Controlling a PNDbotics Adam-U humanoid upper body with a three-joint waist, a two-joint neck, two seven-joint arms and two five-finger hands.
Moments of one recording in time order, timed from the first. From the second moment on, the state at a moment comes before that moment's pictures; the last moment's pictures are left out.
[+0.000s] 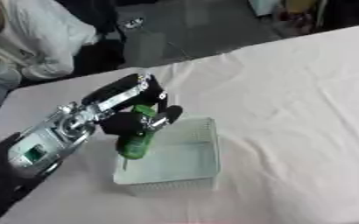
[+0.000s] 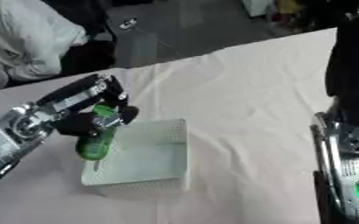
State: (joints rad) left arm -0.44 0.81 -0.43 -1.82 -0.07 -0.10 -0.14; right arm -0.59 -0.12 0.15 -1.98 0.21 -0.38 -0.11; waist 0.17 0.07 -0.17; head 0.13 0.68
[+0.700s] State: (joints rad) left arm -0.39 0.83 -0.38 -1.83 -0.33 -0.15 -0.21; right arm -0.59 -0.12 0.15 -1.98 0.21 -0.38 -0.11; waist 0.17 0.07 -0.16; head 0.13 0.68
